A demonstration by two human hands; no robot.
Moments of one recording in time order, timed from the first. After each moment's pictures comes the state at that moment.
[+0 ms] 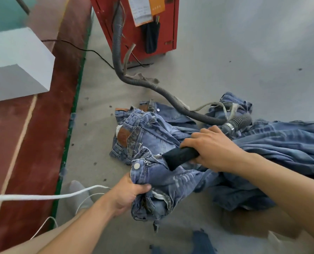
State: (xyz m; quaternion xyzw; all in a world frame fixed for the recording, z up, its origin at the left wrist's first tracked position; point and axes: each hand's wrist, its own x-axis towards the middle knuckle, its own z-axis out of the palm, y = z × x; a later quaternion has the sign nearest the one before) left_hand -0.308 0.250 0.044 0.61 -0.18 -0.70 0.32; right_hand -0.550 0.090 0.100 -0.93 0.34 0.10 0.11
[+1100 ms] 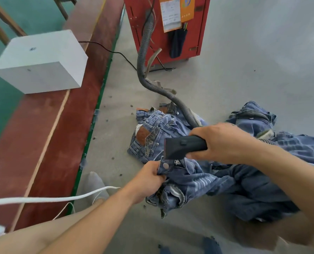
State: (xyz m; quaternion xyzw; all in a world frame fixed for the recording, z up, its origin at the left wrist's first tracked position) left_hand -0.310 0.240 0.061 0.66 -0.37 -0.59 0.29; right_hand -0.507 0.083 0.154 -0.91 0.33 0.08 0.22
